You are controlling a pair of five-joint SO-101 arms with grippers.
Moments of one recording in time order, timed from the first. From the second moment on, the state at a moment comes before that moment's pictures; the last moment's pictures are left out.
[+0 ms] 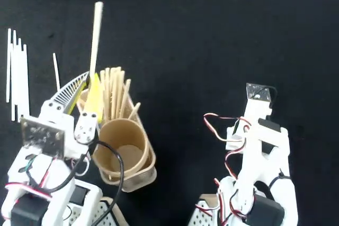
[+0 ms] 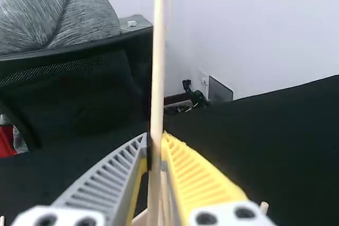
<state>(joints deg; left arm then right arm) 10.4 -88.4 49.1 54.8 -6.4 21.8 -26.5 68.4 49.9 12.1</state>
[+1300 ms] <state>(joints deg) -39.0 -36.9 34.2 51.4 -10.2 21.8 -26.5 68.4 49.9 12.1</state>
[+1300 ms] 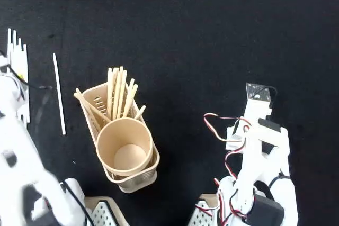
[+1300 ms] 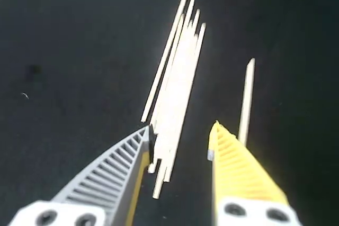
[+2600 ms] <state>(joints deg) -37.2 78.6 -93.1 100.6 -18.5 21.8 -26.5 68.4 49.9 12.1</state>
